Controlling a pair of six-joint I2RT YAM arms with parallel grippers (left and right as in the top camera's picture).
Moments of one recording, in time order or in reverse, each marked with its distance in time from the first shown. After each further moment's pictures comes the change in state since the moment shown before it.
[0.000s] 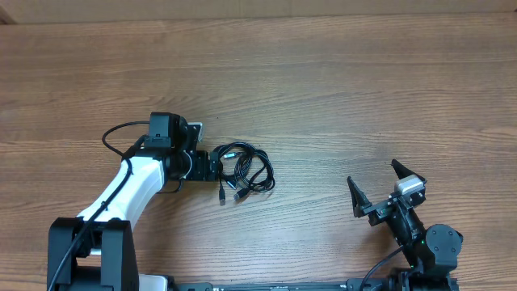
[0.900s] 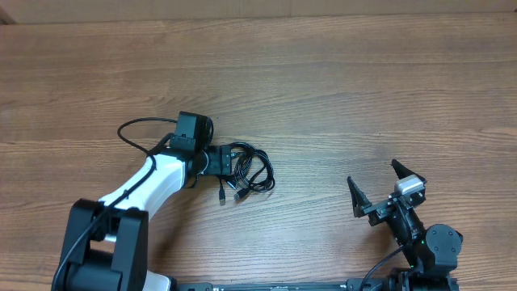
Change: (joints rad) left arm -0.144 0.073 0.001 0.132 -0.232 -0.206; right arm 0.000 0.000 0.000 0.000 0.000 0.000
